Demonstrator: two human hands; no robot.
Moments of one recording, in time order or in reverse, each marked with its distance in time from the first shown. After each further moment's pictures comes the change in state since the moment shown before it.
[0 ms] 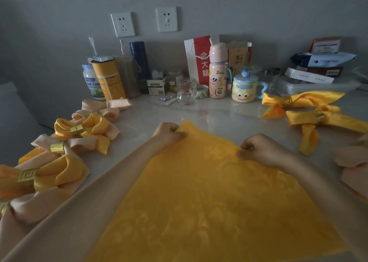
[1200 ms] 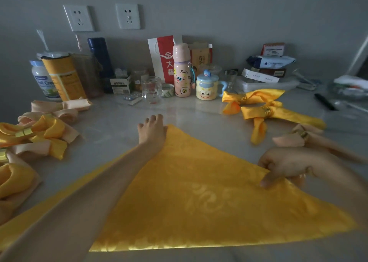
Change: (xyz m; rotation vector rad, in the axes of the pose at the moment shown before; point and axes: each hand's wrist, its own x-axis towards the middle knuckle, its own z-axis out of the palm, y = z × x) left_hand 0.005 0.024 0.058 0.642 0.230 0.226; right_hand -0.075 0.060 -0.065 -0.158 -0.442 0.273
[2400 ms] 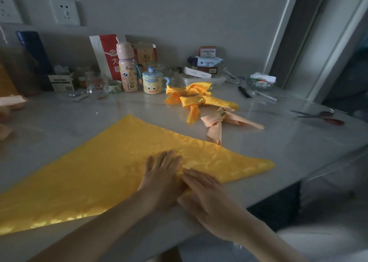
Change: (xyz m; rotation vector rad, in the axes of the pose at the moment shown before) left_hand -0.208 0.108 -0.004 0.166 -0.381 0.485; right_hand -0.122 -0.023 0.166 -0.059 0.595 -0.344
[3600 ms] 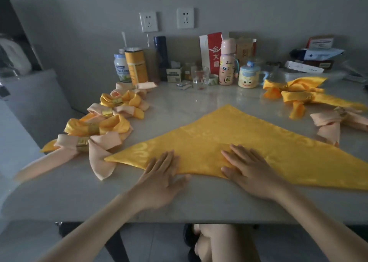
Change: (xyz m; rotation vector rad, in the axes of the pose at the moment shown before) left_hand -0.165 -0.141 0.001 -0.131 -0.076 -0.306; right_hand 0.077 -0.053 0.051 -0.262 -0.187 -0.101
